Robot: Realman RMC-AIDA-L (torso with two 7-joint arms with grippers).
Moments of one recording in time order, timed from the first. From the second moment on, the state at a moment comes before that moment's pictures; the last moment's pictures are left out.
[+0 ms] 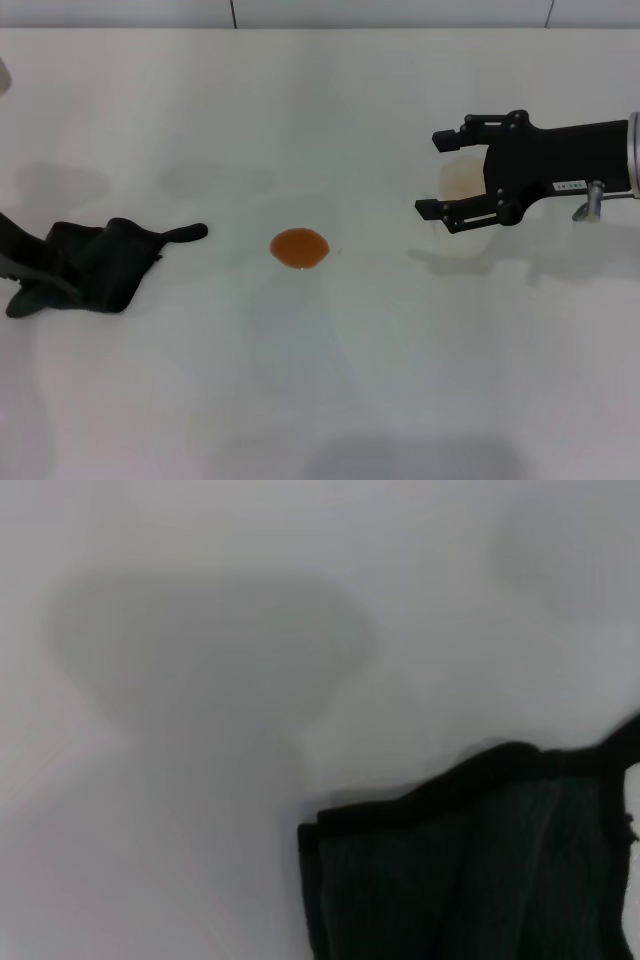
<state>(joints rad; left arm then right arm) -0.75 -1.97 1.00 0.86 2.83 1.54 -2.65 0.45 2.01 -1.22 -1.09 -1.81 -1.33 1.50</state>
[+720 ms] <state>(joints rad) -0.76 -1.96 1.05 0.83 2.83 1.51 -2.71 0.44 2.01 -1.22 -1.09 -1.80 -1.33 1.50</state>
